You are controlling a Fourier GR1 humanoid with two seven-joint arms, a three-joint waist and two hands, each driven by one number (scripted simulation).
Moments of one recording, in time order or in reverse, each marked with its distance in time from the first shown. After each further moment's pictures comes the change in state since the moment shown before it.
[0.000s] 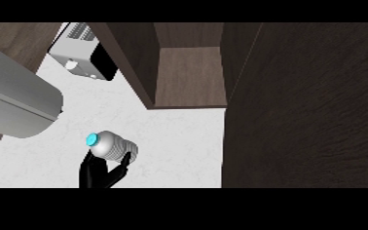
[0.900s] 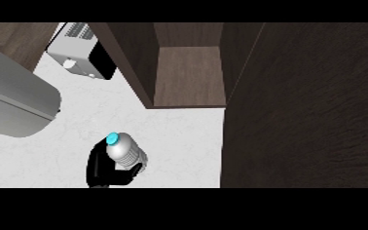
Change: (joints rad) left arm -0.079 0.031 -0.078 0.042 -0.023 -0.156 0.025; right arm -0.005 -0.007 -0.022 0.014 0.008 0.015 -0.026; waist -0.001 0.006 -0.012
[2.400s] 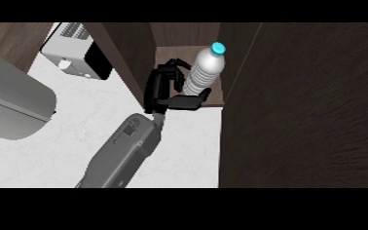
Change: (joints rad) left arm -0.509 -0.034 -0.425 -0.245 0.145 0.643 0.485; right arm -0.068 0.026 -0.062 0.011 -0.031 0.010 0.046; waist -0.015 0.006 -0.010
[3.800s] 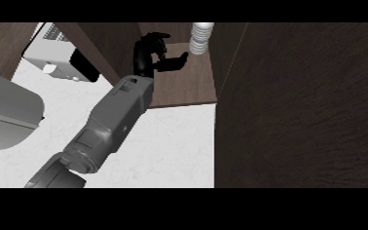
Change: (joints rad) left arm -0.453 0.034 0.155 0.745 0.014 0.168 -0.089; right arm -0.049 -0.009 -0.093 0.030 -0.057 0.069 -0.023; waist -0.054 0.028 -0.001
